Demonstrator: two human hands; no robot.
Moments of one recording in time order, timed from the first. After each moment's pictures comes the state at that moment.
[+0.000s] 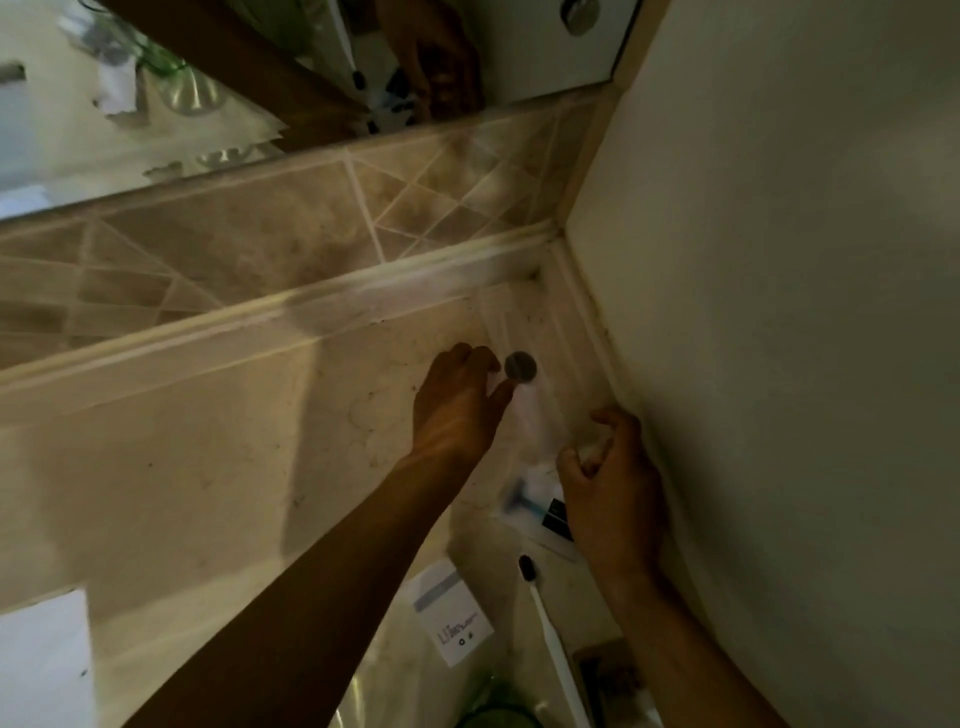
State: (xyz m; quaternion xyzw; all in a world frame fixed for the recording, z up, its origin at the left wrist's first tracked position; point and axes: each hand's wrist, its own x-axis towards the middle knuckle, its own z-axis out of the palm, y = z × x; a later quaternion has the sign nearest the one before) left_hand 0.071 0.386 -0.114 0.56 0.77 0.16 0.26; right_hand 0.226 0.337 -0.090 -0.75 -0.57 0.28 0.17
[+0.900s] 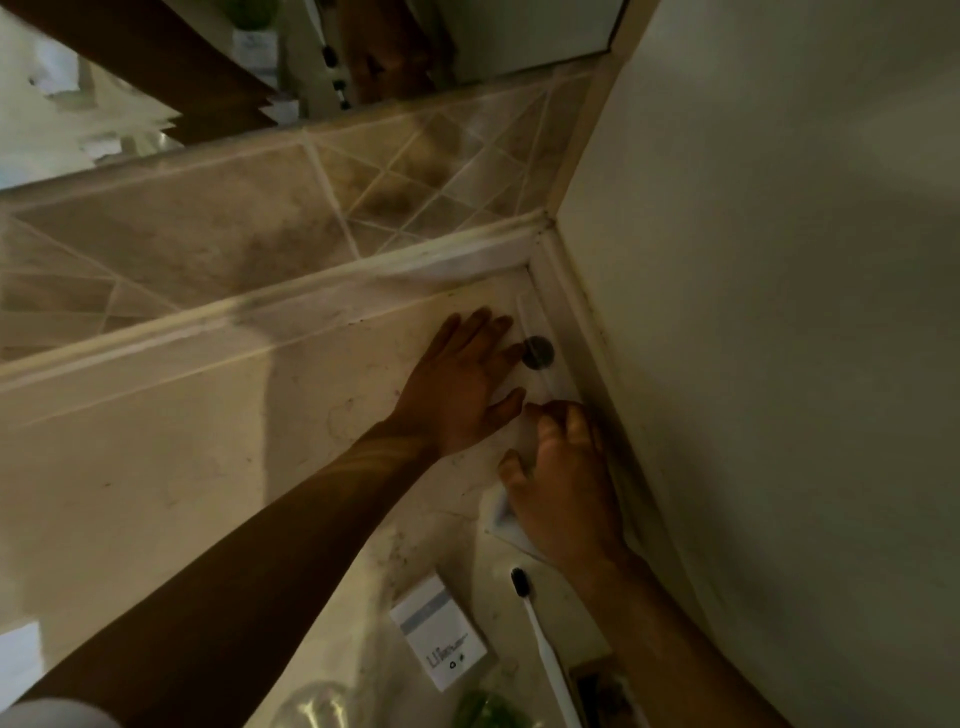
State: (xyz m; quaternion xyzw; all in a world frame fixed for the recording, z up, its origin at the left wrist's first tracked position) left_hand 0.048 0.416 -0.155 0.81 0.56 0.04 0.14; right_hand 0.205 0.352 -0.109 -0.68 -0.68 0.27 0.03
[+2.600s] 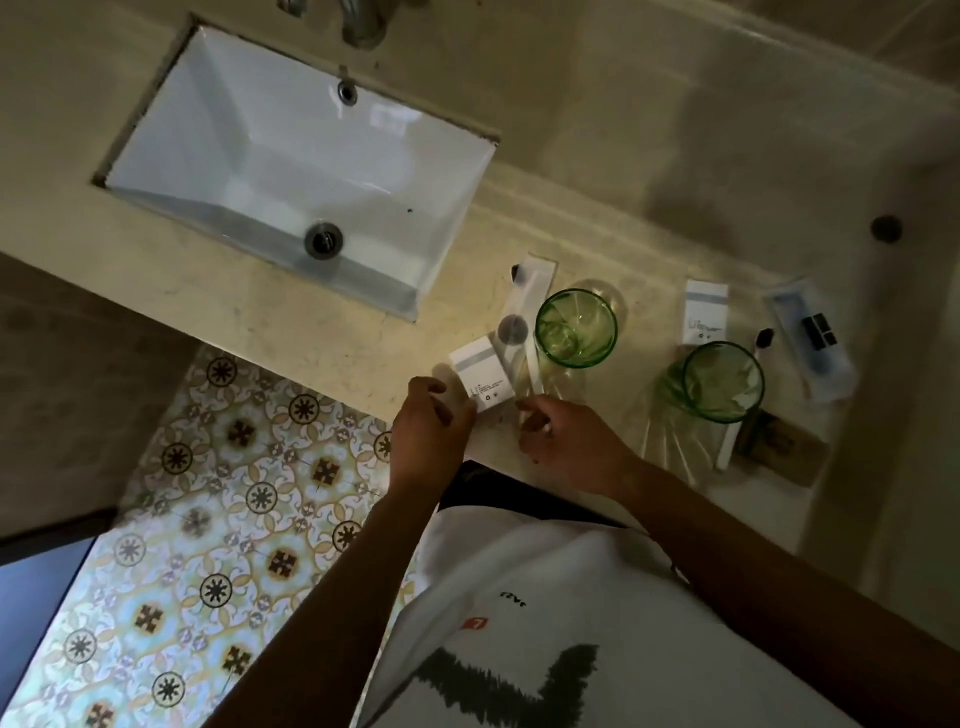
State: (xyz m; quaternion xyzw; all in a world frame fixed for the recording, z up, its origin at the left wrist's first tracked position) left_hand 0.077 -0.133 -0.097 0.02 0.90 0.33 0.28; right_hand 0.167 0.025 -0.068 -0.29 -0.79 0.47 -0.26
